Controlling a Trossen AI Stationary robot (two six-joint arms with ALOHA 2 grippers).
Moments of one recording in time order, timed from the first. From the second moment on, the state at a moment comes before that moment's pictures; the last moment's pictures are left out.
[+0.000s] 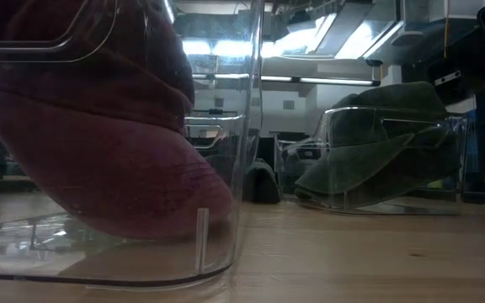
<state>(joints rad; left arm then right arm) -0.51 1.66 1.59 -1.05 -0.33 -1.59 0.33 0.03 0.01 0.02 0.05 0.04</state>
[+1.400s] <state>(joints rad) -0.04 1.56 1.59 -1.09 -0.21 0.11 0.33 0.03 0.01 0.02 0.05 0.04</state>
